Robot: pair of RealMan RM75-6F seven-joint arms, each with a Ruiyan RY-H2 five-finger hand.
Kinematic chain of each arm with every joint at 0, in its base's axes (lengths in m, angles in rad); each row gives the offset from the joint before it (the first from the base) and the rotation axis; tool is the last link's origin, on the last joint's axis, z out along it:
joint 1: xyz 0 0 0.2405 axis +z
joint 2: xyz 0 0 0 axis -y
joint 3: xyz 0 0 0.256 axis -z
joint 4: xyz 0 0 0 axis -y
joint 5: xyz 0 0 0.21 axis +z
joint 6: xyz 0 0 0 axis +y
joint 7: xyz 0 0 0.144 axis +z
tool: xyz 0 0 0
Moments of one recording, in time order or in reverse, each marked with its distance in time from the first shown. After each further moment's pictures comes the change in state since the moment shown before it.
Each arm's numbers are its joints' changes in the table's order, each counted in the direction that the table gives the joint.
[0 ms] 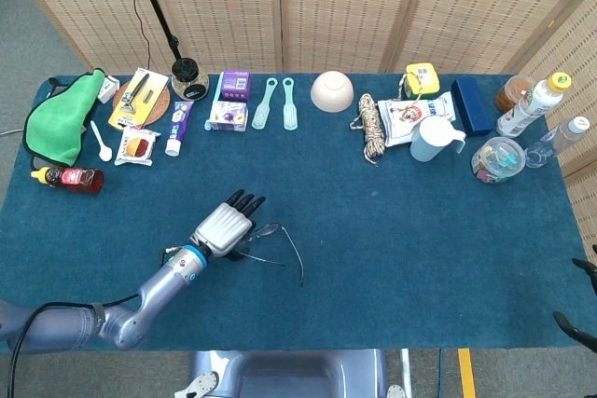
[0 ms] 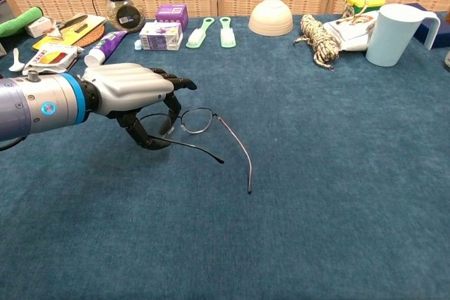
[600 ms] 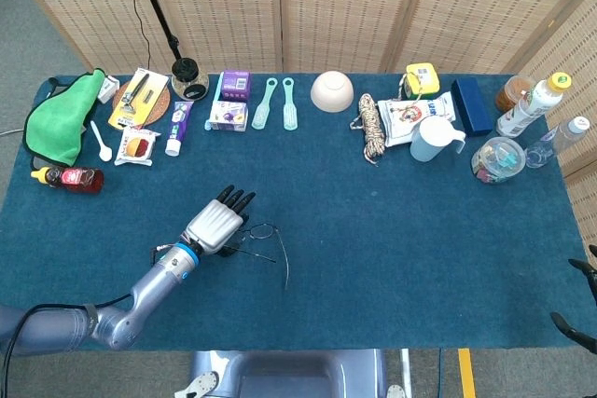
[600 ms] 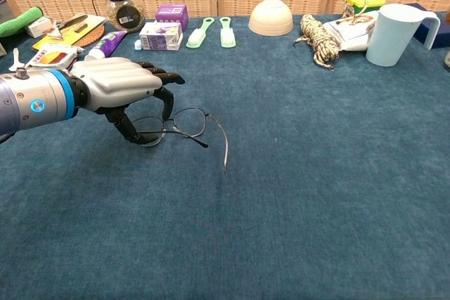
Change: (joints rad) left arm 0.017 -0.013 0.001 -0.008 -0.013 0.026 0.066; right arm 0.000 -0.001 0.004 0.002 -0.009 -0.002 0.007
